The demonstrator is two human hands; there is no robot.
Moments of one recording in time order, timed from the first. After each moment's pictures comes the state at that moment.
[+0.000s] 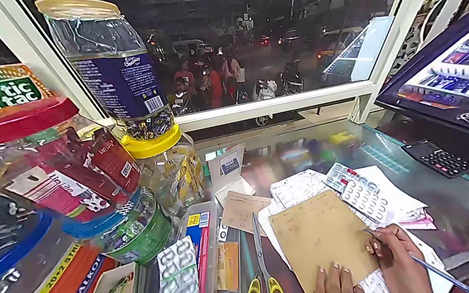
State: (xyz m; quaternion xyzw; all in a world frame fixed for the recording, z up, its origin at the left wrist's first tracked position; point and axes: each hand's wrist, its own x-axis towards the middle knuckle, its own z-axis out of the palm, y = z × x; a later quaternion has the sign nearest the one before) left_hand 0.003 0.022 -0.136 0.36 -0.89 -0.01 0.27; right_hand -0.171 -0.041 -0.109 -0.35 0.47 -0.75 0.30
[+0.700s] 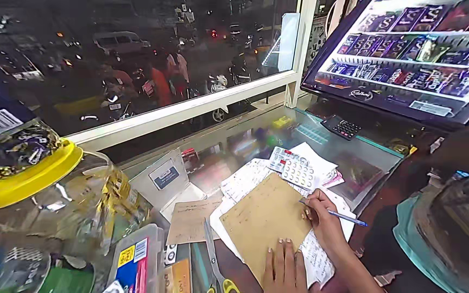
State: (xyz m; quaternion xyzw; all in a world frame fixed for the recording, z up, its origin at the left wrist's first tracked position) left_hand 0.004 0.022 -0.133 0.37 -0.89 -0.03 0.25; right_hand -0.170 -0.042 -0.107 -0.33 0.45 -0.76 0.32
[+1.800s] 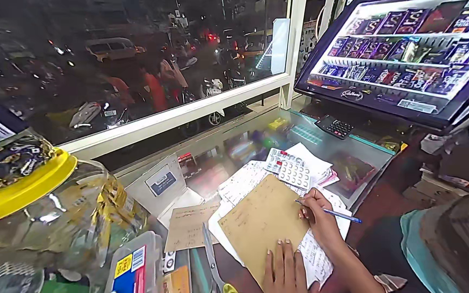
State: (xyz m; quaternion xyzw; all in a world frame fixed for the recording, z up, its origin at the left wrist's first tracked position) left_hand 0.004 0.022 -0.136 0.37 -0.90 -0.02 0.25; right_hand -0.172 -0.043 -0.109 -0.34 0.46 -0.76 0.31
